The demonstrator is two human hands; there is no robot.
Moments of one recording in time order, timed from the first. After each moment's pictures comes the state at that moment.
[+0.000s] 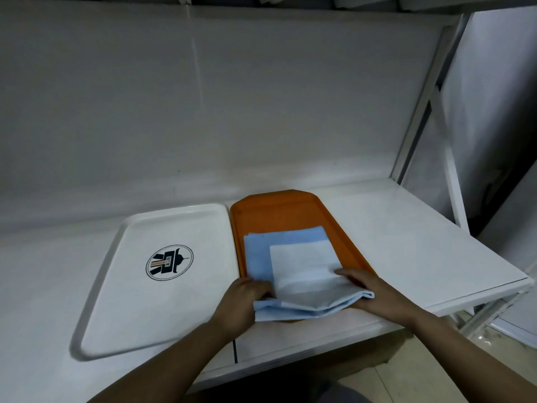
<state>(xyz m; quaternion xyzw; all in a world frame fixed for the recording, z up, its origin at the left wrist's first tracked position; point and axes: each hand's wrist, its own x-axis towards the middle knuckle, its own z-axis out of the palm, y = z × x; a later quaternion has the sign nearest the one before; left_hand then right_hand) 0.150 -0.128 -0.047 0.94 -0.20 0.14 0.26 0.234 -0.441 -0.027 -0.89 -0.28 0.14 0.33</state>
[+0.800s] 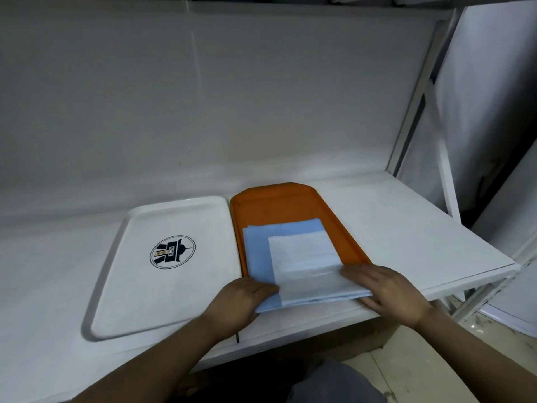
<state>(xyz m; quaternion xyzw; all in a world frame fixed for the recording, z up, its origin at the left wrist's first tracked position) 0.120 -0.122 -0.051 0.93 -0.30 0.19 0.11 0.204 -0.464 -0.021 -0.89 -0.43 -0.12 0.07</state>
